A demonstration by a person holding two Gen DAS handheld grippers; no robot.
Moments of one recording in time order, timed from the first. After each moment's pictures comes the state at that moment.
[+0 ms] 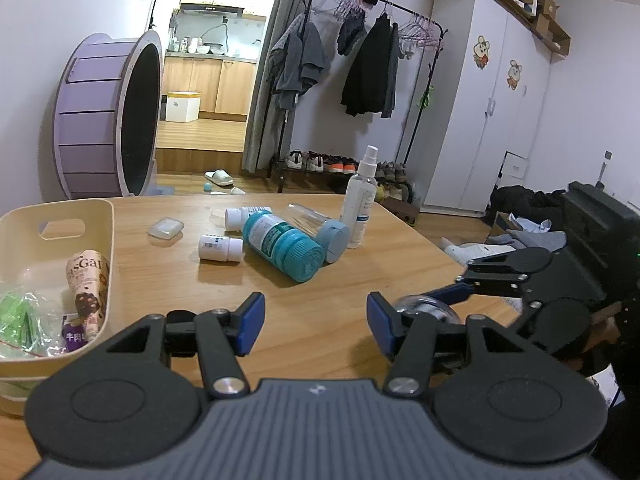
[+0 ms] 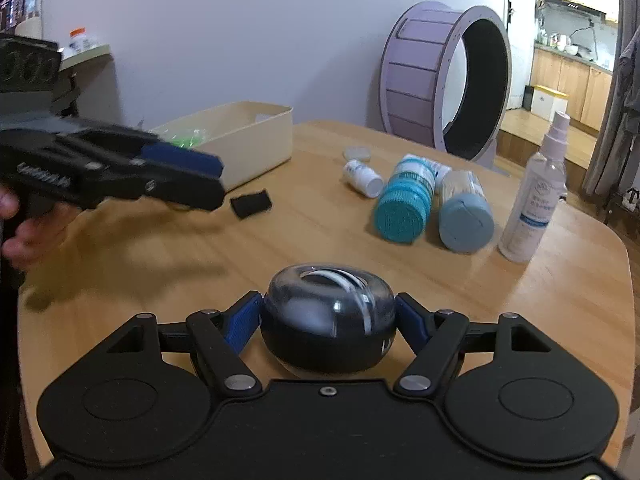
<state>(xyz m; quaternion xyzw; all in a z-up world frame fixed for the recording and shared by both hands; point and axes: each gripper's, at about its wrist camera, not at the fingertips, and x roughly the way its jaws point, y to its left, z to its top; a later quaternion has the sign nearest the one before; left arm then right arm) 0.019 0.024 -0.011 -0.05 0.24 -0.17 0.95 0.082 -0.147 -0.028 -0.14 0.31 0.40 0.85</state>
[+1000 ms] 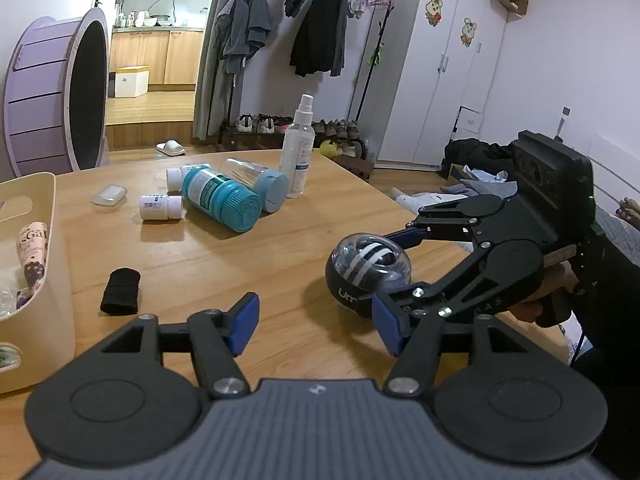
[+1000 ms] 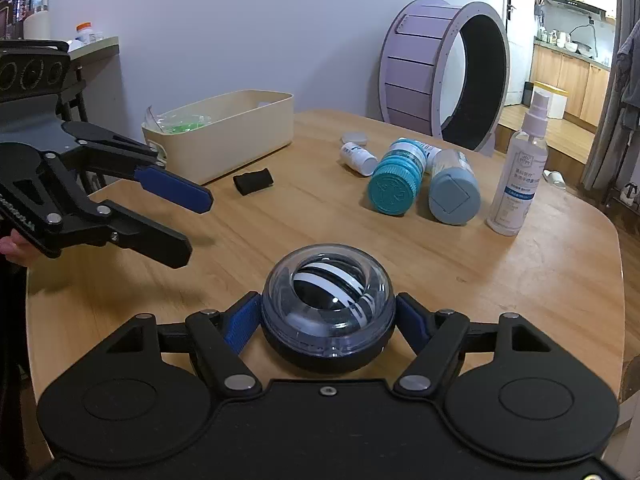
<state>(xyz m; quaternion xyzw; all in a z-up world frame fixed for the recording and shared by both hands) 0.002 0.004 -0.022 -0.02 0.29 -0.25 0.92 0.073 -0.165 -0.035 -0.13 0.30 0.39 0.86</state>
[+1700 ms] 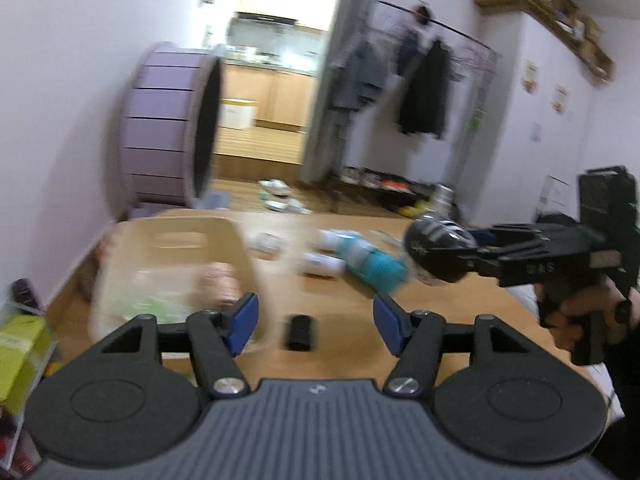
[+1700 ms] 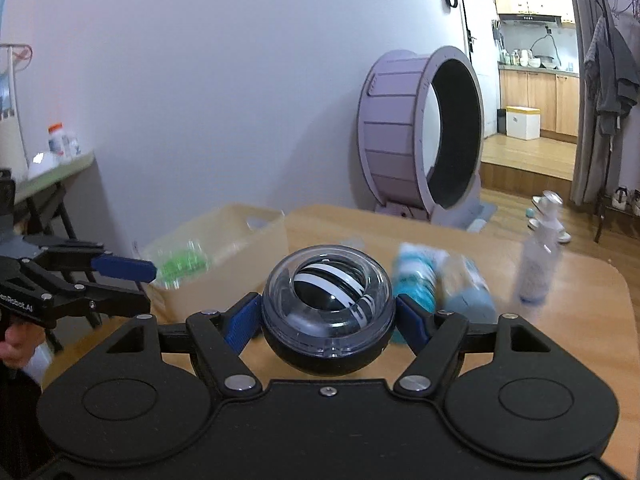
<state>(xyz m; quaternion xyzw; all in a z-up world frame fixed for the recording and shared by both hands) -0.023 0.111 0.028 -0.08 0.24 -0.08 0.97 0.109 -0.106 0.026 -0.03 0.24 0.38 0.89</state>
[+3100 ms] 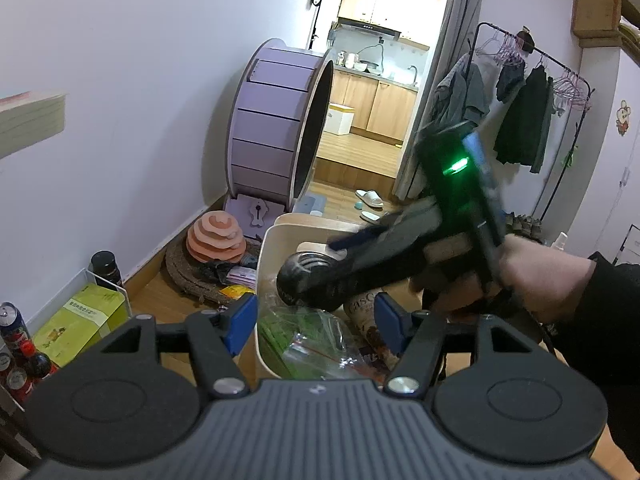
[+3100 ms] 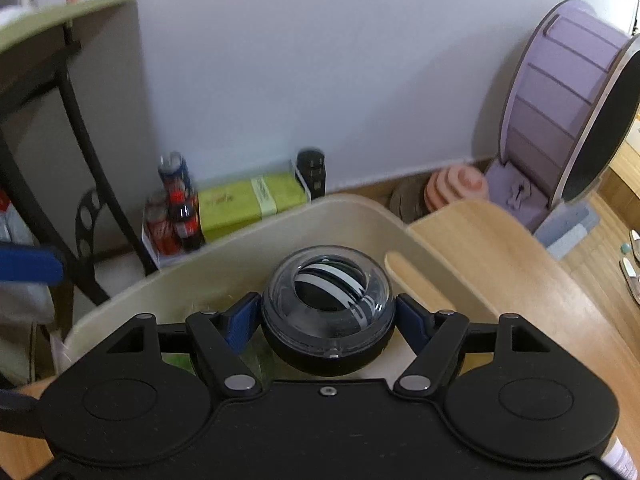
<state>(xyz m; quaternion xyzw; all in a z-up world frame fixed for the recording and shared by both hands) -0.016 0.182 0.030 -0.12 0.24 0.05 0.96 0.195 0.167 -0.014 -0.24 0.34 0.48 0.78</state>
